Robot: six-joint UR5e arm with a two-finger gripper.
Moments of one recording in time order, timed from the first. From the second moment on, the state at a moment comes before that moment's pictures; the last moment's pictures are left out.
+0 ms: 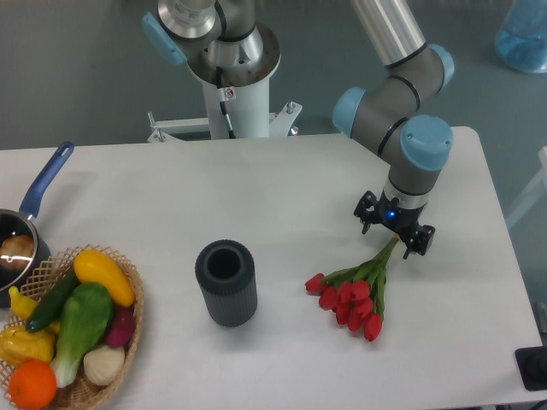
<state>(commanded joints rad) 2.77 -2.05 -1.79 -0.80 1.47 1.43</state>
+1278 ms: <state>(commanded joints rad) 2.78 -2.04 -1.77 -0.80 1.47 1.42</state>
